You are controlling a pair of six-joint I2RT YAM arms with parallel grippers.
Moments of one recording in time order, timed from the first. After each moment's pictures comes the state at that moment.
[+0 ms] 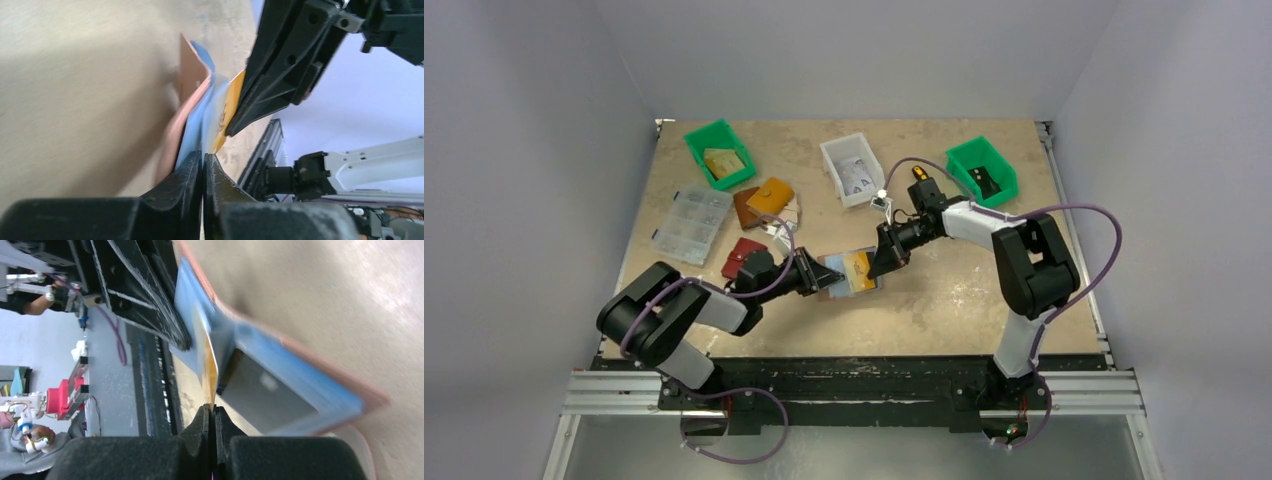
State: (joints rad) left arm -0.58 1.51 0.29 1.03 0.41 -1.01; right arm 0.39 1.82 1.13 -0.51 -1.11 -0.22
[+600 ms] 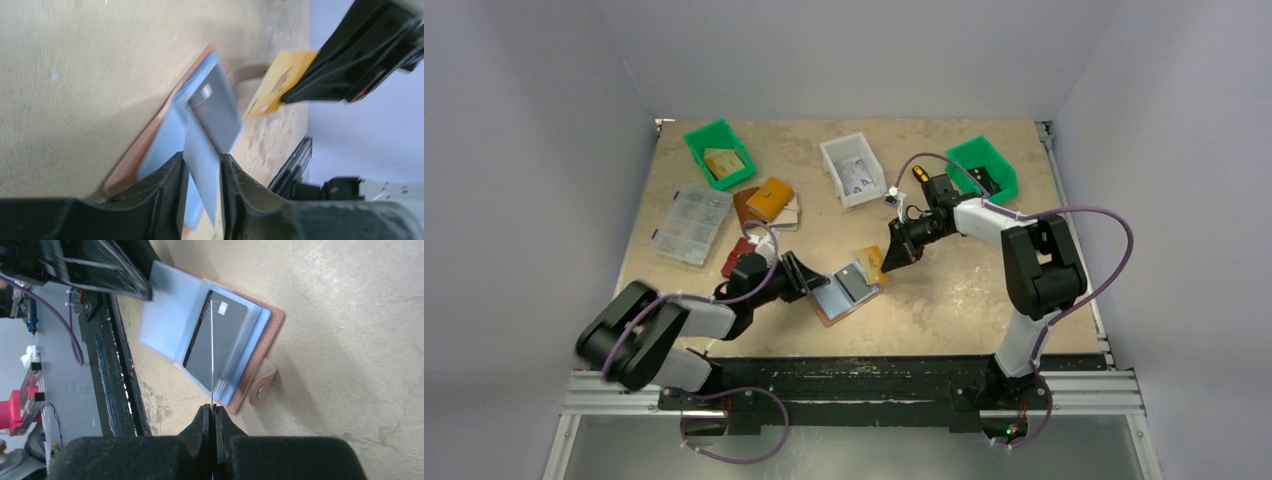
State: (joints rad) left arm -0.51 1.56 0.19 0.94 0.36 -1.03; right arm 0.33 1.83 1.11 -0.54 -0.95 -0.30
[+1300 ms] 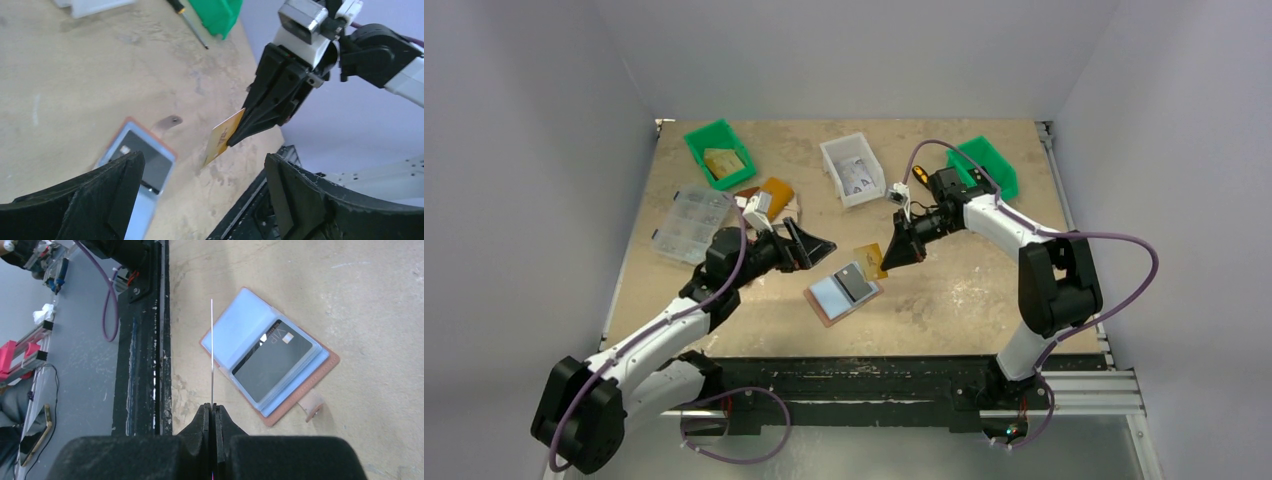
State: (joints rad) left arm -0.49 0.95 0.46 0.27 0.28 -0.80; right arm 0.33 1.70 1.16 -0.73 -1.12 -0.59
